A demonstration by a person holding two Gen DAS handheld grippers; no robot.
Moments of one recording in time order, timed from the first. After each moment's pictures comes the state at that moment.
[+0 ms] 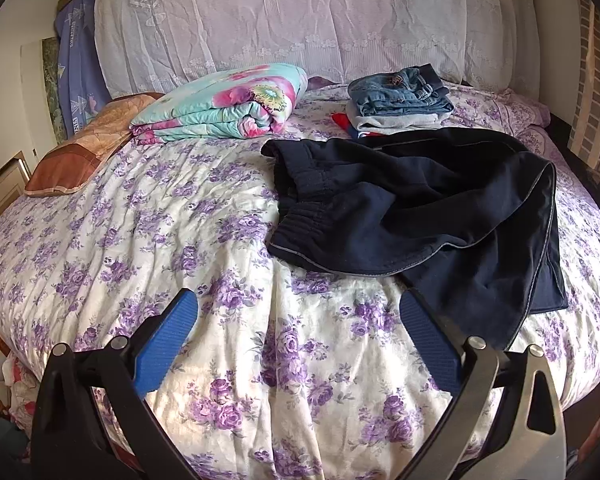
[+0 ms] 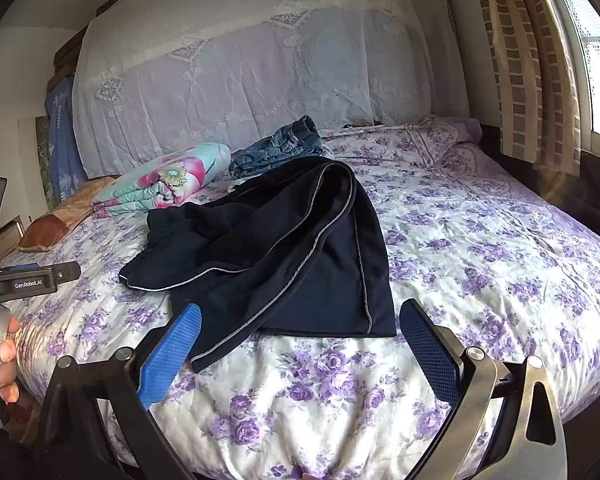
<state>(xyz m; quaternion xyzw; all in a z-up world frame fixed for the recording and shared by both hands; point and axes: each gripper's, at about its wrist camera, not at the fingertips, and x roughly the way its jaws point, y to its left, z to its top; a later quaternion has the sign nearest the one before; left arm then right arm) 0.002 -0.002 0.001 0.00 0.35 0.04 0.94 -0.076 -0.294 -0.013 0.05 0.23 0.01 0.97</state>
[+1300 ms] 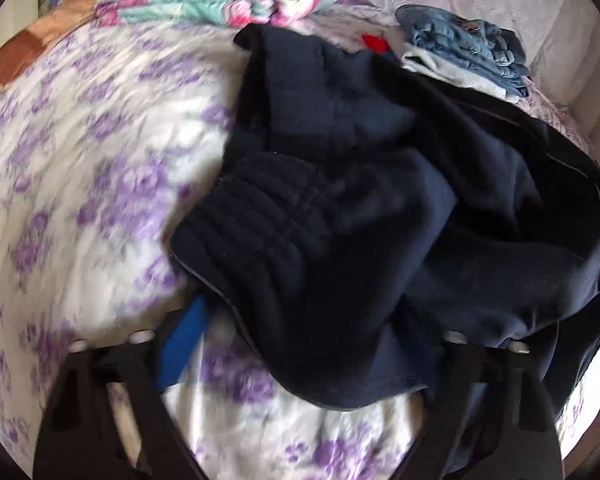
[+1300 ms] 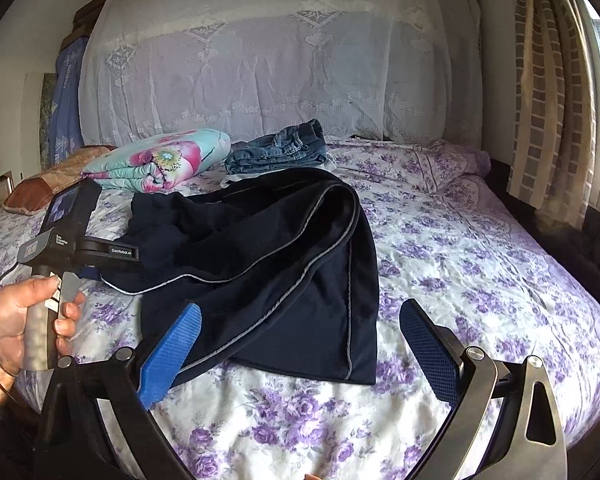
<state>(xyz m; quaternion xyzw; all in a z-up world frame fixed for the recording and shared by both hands) 0.163 0.002 -0.087 -0.14 0.48 0.02 0.87 -0.031 -0.288 0.002 -0.04 0.24 0.01 0.97</state>
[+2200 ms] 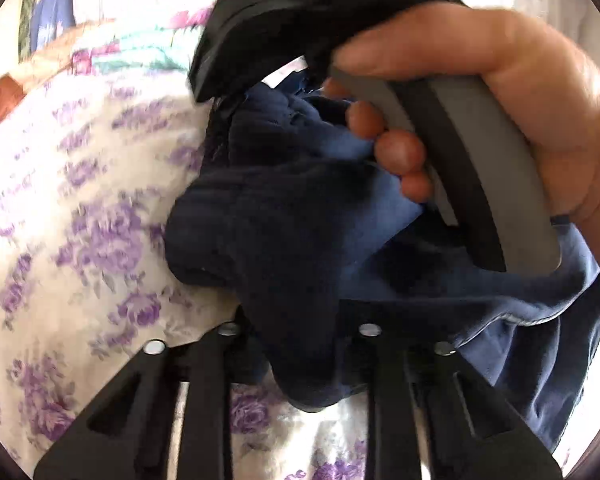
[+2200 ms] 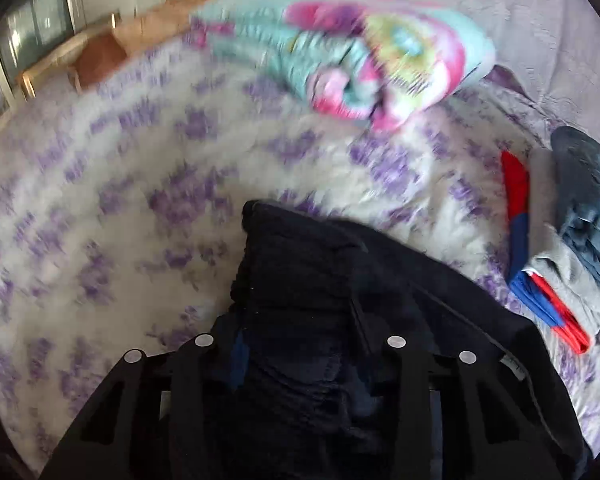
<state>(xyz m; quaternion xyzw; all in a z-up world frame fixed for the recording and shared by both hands) 0.146 -0.004 -0.084 -0.09 0.39 -0.01 0.91 0.325 0.001 -0.032 -0.18 0.45 0.30 0.82</state>
